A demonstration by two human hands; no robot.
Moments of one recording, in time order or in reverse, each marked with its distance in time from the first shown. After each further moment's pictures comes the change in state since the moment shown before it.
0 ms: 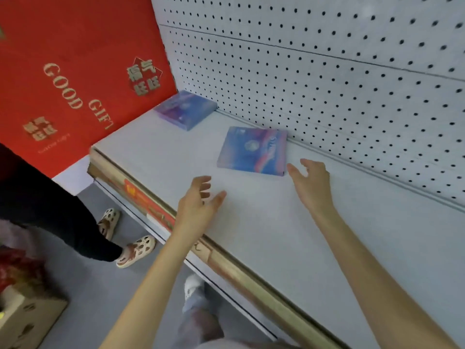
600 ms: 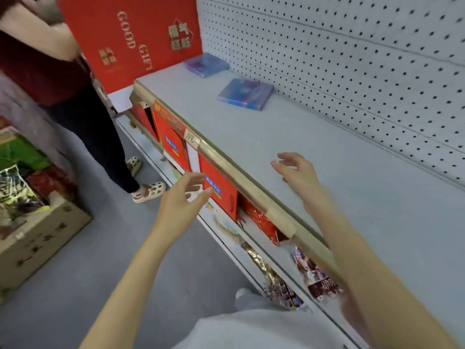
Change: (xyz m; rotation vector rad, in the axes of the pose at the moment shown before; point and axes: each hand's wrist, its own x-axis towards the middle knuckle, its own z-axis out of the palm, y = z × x) left_hand -0.335 0.021 0.024 0.009 0.128 0.046; right_hand -0.222 0.070 -0.159 0.229 -0.377 -0.083
